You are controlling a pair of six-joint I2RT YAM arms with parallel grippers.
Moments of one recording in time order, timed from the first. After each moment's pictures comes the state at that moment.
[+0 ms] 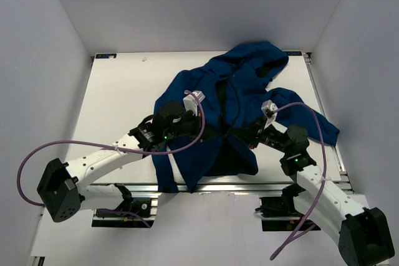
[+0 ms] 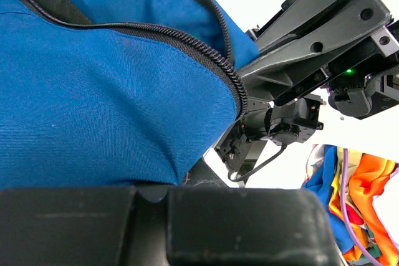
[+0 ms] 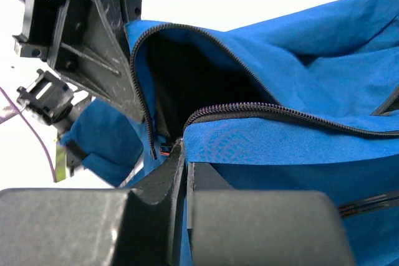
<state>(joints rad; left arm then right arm) -0.85 1.21 0.87 -0.03 0.31 -0.65 0.39 0.80 0.29 0.60 -0.78 0.39</state>
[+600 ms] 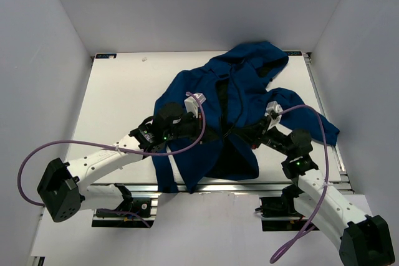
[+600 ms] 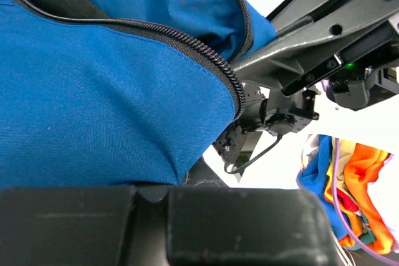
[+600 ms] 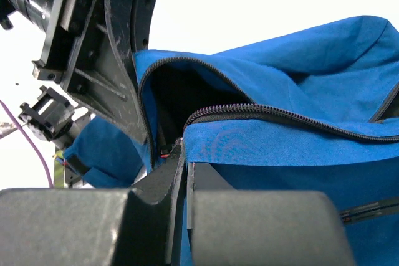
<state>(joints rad) -0.85 1.21 0.85 0.00 0.36 -0.65 0.39 0.73 0.26 0.65 -0.72 0.44</state>
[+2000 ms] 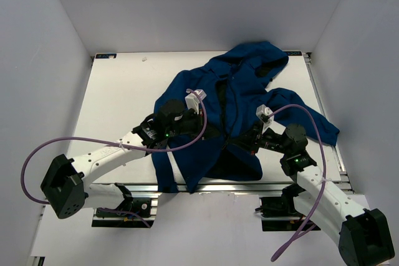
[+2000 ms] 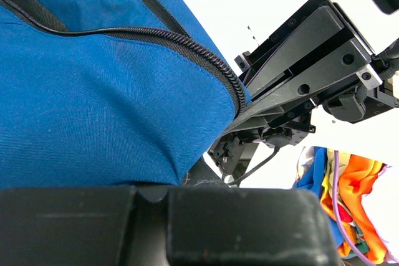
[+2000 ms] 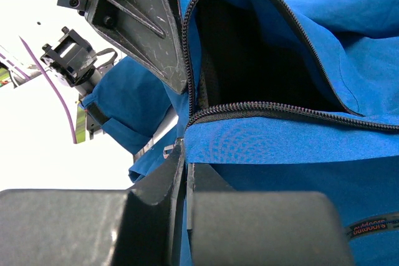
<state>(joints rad) -0.83 1.25 0.87 0.03 0.36 -0.68 0.39 0.79 0.29 0.52 -0.91 0.33</state>
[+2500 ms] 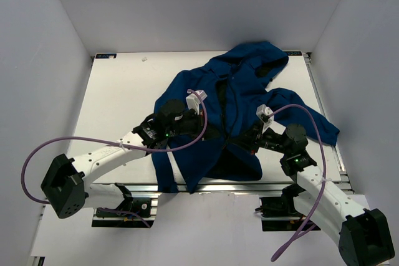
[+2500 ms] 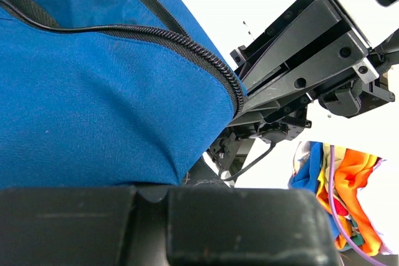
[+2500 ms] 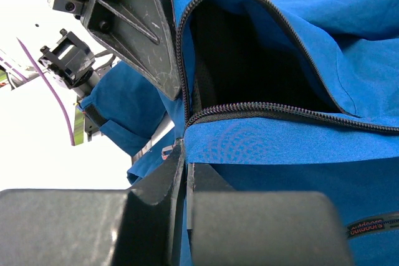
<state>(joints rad) -0.83 1.26 0.87 0.03 0.38 -0.68 0.39 0.79 0.29 0.53 -0.90 0.33</state>
